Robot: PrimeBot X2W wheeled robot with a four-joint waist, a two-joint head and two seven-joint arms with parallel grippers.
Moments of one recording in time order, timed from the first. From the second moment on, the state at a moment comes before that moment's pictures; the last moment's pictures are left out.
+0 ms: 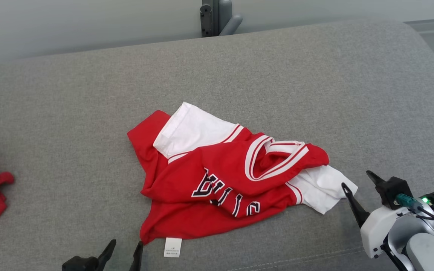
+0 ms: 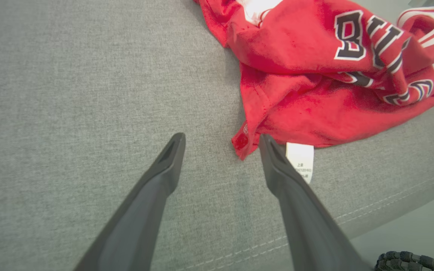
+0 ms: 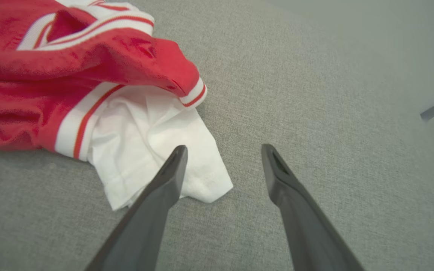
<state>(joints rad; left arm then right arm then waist) 0.19 0.20 -0.19 0.14 -0.36 -0.13 -0.08 -0.13 -0.38 0.25 0.31 0.14 0.13 -0.06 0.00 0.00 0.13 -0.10</state>
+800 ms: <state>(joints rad) 0.06 0.31 -0.36 0.12 -0.51 -0.13 0.06 -0.32 -0.45 0.47 0.43 0.36 0.13 0.07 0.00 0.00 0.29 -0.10</state>
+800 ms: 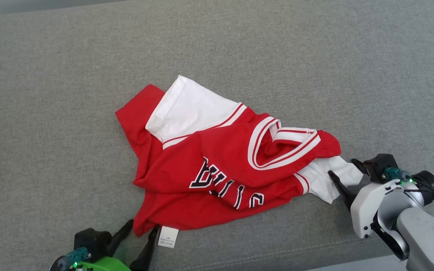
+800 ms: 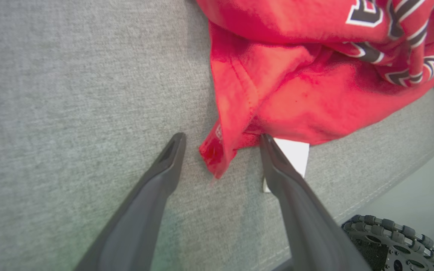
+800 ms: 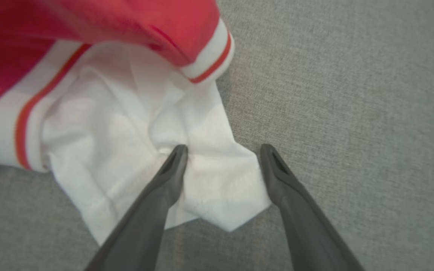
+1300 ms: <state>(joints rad) 0.08 0.40 -0.45 -0.05 -0.64 -0.13 0.11 -0.21 -0.44 0.45 0.26 0.83 0.13 0.09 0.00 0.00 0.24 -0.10</state>
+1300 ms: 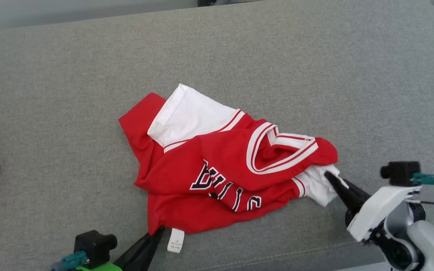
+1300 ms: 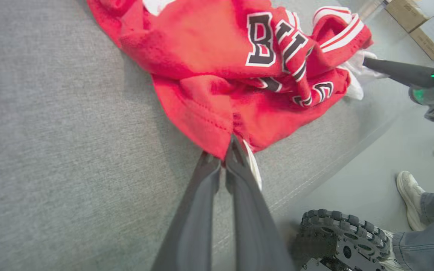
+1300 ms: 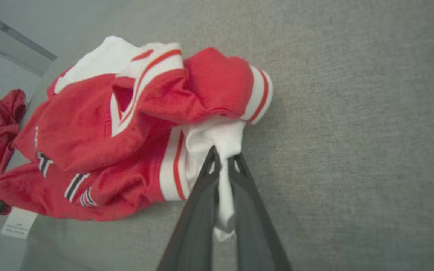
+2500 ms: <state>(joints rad) -1.47 0.62 -0.39 0.11 -0.68 -0.13 0.14 -1.57 -0.24 -0.06 0.48 0.96 0.13 0.04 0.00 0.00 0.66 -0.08</state>
